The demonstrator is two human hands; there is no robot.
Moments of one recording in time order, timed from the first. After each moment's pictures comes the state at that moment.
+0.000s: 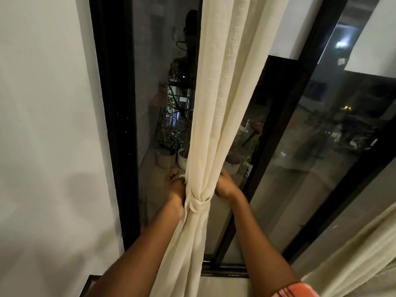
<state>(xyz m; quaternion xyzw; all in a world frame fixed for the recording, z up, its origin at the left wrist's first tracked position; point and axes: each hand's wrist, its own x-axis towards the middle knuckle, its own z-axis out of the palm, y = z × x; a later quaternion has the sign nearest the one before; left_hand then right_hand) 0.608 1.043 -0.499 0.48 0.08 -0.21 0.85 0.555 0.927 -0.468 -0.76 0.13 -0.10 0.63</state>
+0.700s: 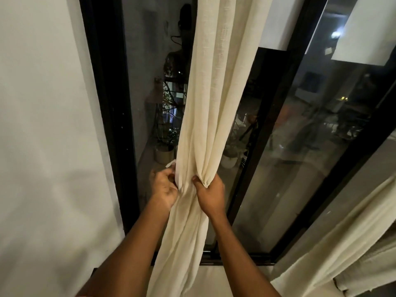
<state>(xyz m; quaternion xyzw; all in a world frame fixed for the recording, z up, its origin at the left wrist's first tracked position) 0.610 1.062 -0.508 0.35 0.11 -0.23 0.90 0.510 0.980 -0.502 -0.76 0.19 -0.34 0.52</state>
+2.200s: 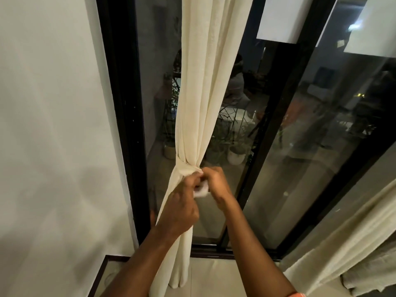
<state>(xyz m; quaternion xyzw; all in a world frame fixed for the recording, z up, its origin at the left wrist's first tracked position) 0.514 1.107 -0.529 0.74 -0.42 0.19 0.49 0.503 0.984 -0.476 -0.73 0.14 -0.14 0.66</state>
